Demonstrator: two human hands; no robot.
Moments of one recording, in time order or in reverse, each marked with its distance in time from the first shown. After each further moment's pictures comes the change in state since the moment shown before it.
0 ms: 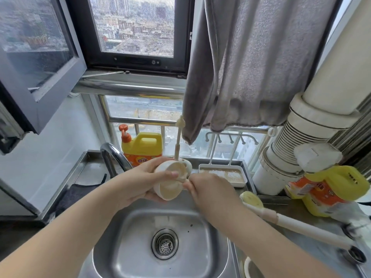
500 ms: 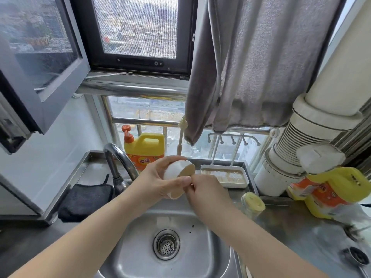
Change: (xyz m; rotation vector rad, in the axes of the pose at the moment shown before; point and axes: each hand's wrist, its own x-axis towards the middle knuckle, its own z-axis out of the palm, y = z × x) left_hand 0.003 -0.012 0.018 -0.107 0.138 0.217; right_hand 0.003 -0.012 0.007 0.401 -0.031 0.187
